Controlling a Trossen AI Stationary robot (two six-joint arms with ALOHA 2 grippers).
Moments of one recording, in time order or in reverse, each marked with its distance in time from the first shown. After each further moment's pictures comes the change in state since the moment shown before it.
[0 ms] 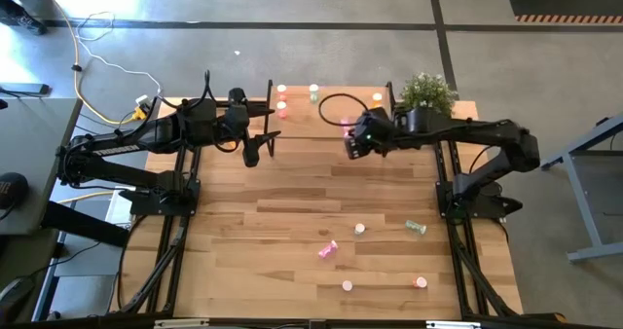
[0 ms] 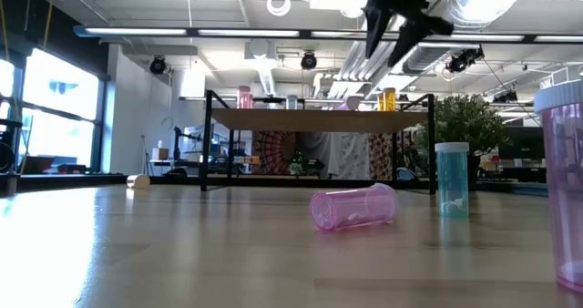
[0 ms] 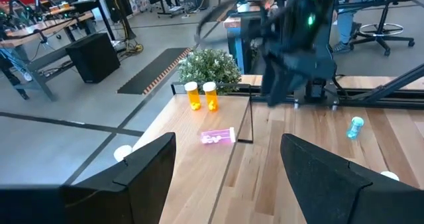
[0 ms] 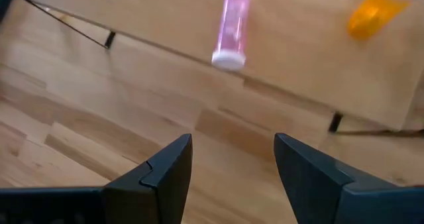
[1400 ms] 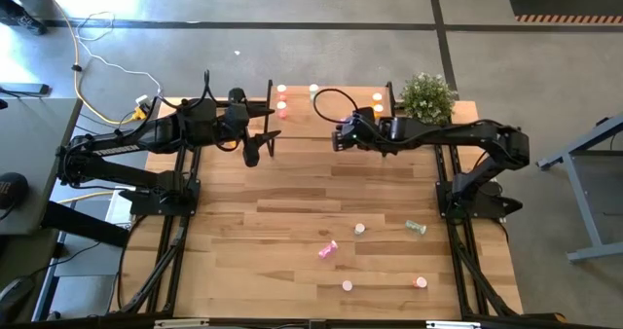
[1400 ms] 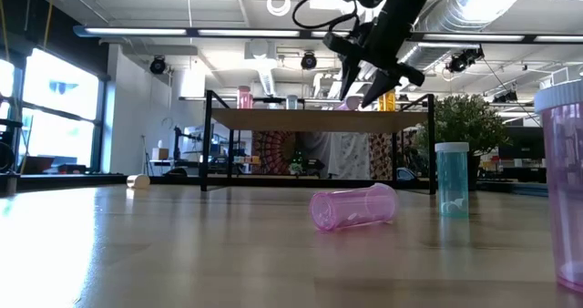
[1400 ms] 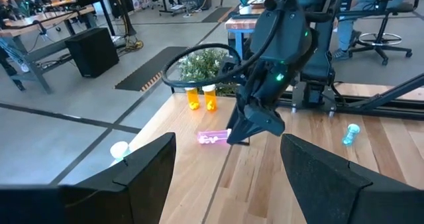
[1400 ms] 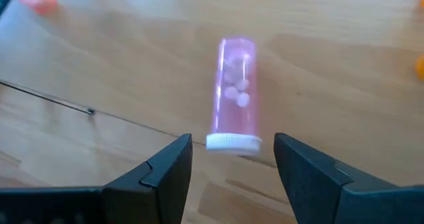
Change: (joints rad) left arm 0.000 0.000 0.000 0.002 -0.003 -0.050; right arm -0.075 0.080 -0.228 0.457 0.125 -0.038
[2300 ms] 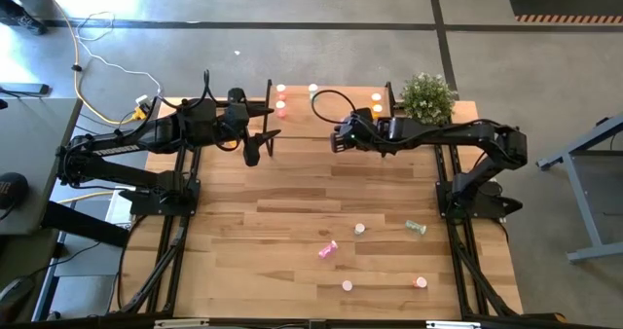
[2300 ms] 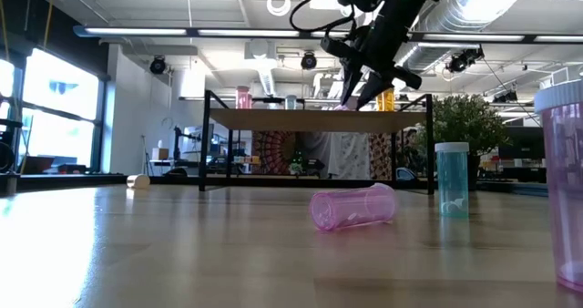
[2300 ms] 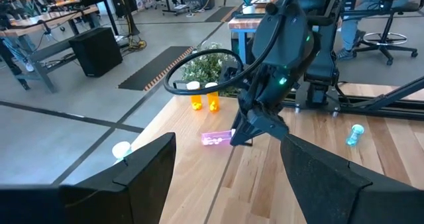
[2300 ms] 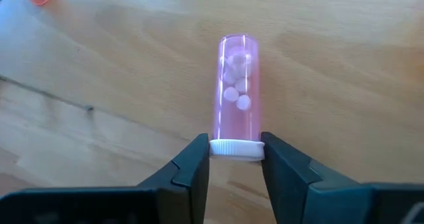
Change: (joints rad) left arm -0.001 0.000 0.000 0.000 -0.015 0.000; right arm -0.001 0.012 0.001 0.010 -0.024 -0.017
